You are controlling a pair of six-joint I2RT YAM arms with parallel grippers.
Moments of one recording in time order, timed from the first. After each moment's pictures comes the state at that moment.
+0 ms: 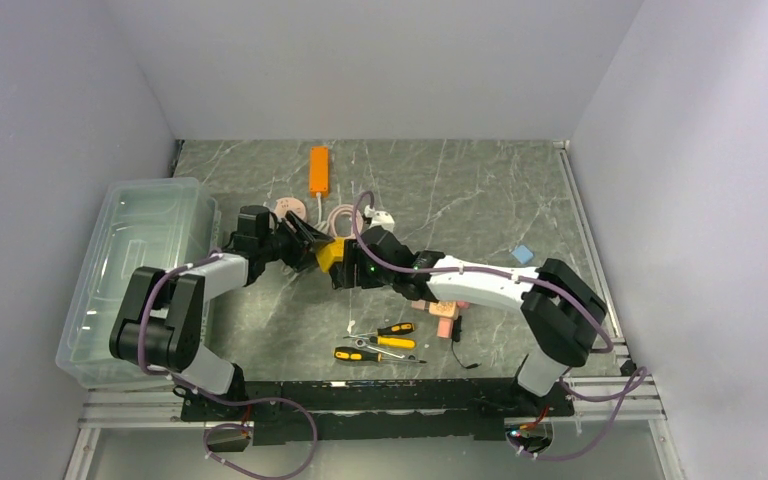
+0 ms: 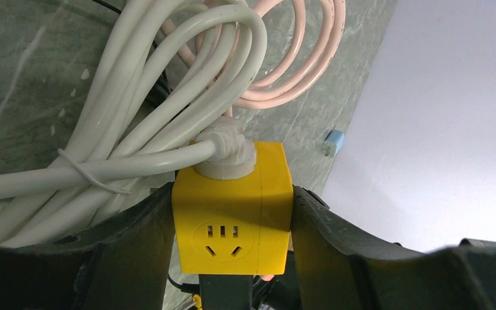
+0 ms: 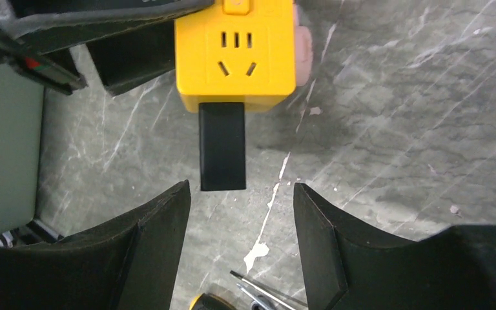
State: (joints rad) left arm -0.19 1.52 0.65 0.22 0.50 -1.09; right arm 0.97 1.65 1.03 -0.08 0.16 0.74
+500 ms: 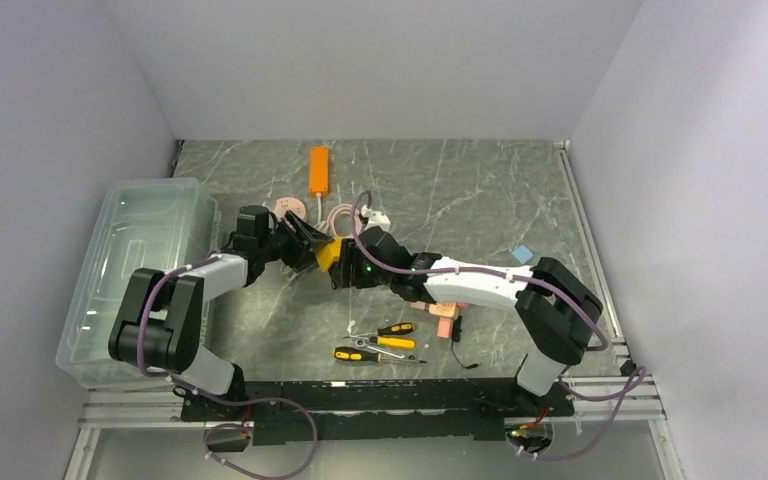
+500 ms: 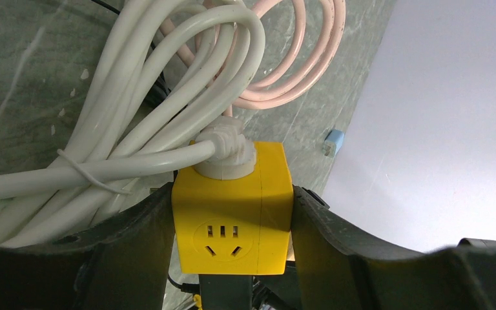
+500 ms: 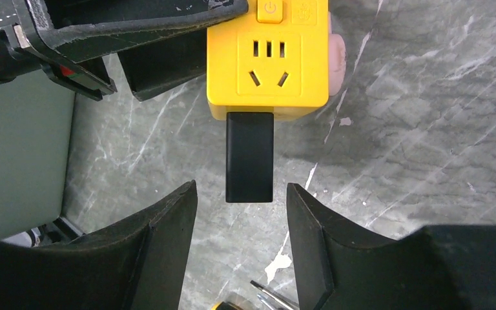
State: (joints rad) left arm -0.18 1.51 0.65 0.22 0.50 -1.08; right arm 0.97 1.67 1.03 0.00 0.13 0.76
